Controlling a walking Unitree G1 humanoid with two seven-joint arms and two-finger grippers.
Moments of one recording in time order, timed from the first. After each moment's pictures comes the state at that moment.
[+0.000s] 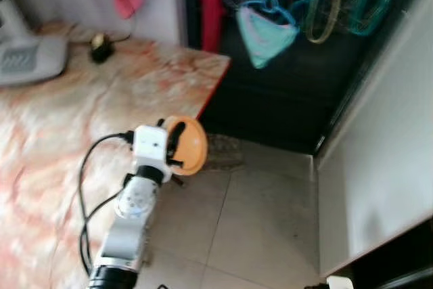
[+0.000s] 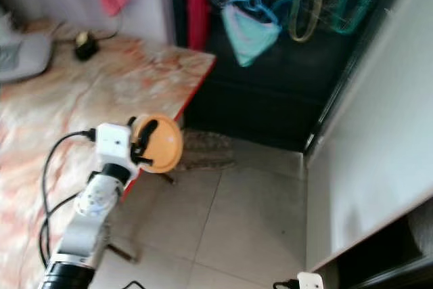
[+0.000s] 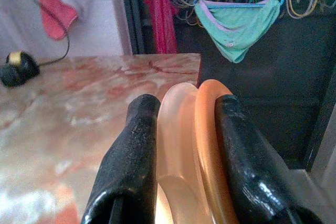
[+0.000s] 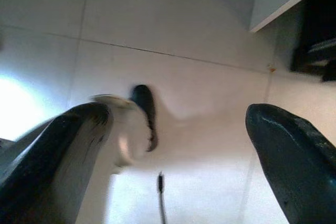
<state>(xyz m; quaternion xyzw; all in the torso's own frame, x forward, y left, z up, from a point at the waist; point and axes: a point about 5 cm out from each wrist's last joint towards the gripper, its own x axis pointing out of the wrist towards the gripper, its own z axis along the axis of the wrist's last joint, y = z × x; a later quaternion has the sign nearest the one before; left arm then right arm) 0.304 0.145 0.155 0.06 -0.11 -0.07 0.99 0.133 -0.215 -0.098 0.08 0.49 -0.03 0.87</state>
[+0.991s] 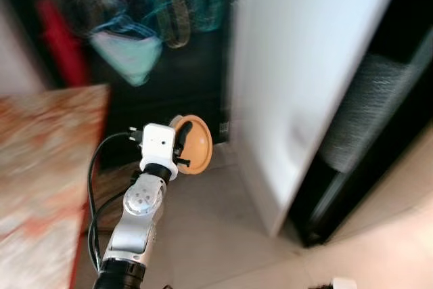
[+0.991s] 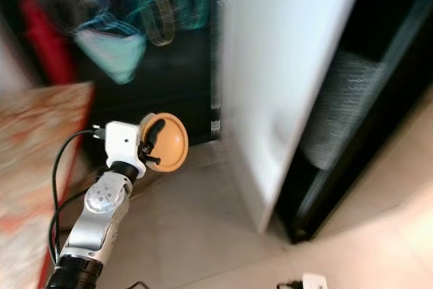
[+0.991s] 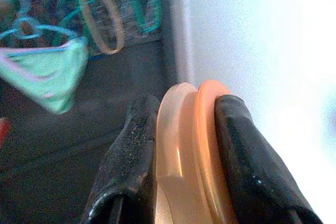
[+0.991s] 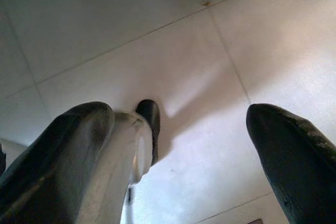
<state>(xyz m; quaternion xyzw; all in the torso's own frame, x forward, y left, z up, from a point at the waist) 0.313 0.134 0.151 0.06 -0.11 -0.08 0.99 0.133 -0.221 -0.097 0.07 0.49 -0.04 0.87</state>
